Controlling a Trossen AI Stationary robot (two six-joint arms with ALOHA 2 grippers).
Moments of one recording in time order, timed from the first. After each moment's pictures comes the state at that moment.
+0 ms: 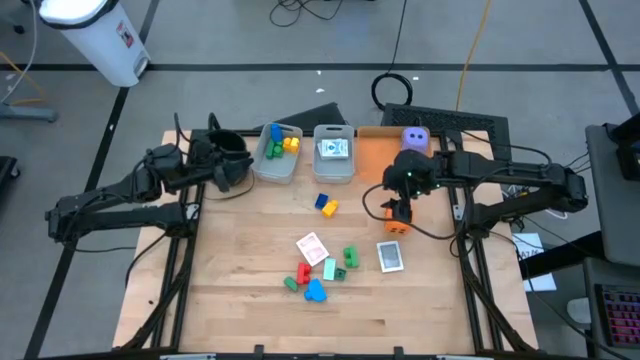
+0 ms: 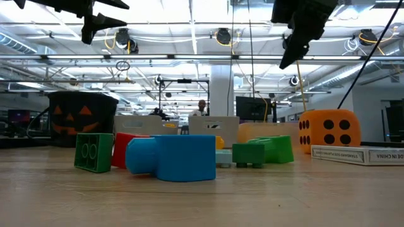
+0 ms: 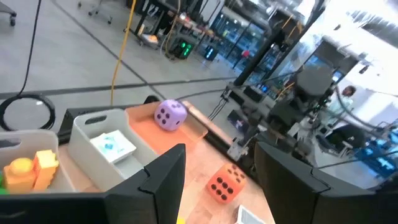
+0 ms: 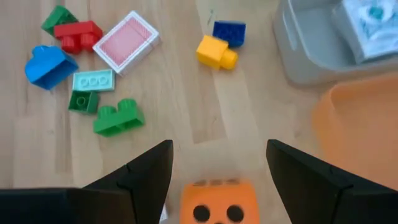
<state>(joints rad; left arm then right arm) 0.32 0.57 0.63 -0.10 -0.05 -0.57 -0.18 1.15 1.06 -0.84 -0.08 0.07</state>
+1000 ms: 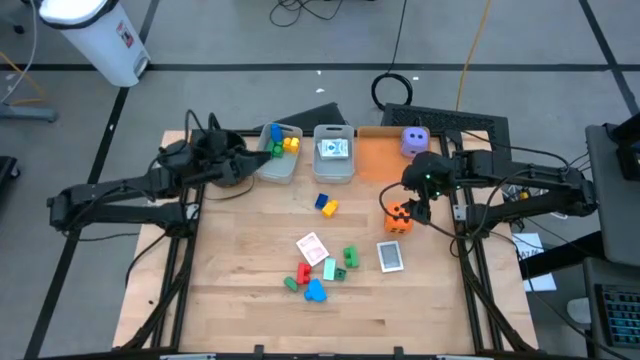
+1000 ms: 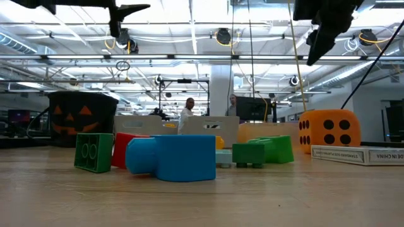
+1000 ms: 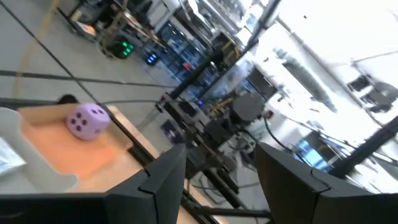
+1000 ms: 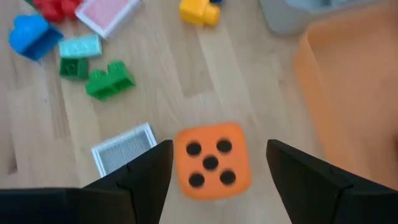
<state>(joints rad) 0.29 0.79 0.63 0.31 0.10 -0.79 -0.16 1.02 1.06 -1.07 -0.03 0.14</state>
